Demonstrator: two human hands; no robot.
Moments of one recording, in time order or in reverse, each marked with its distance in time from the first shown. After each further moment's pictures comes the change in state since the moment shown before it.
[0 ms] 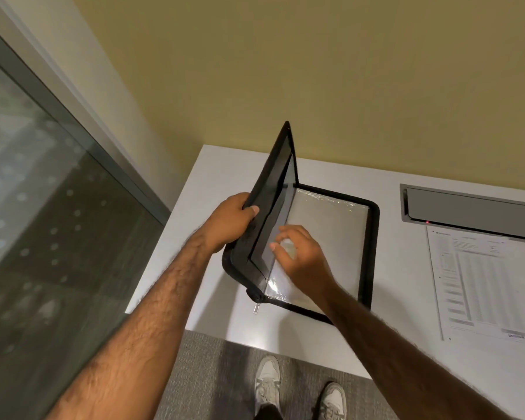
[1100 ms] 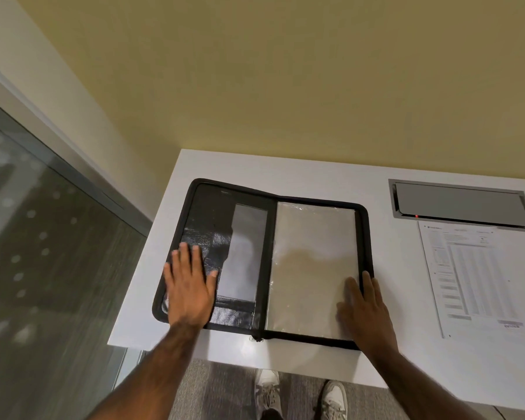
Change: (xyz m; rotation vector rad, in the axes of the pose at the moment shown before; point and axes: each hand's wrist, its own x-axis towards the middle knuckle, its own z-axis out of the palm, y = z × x) left_hand -0.008 -0.188 0.032 0.892 0.427 0.010; right_hand -0.116 0.153 -0.017 -0.558 -0.250 0.572
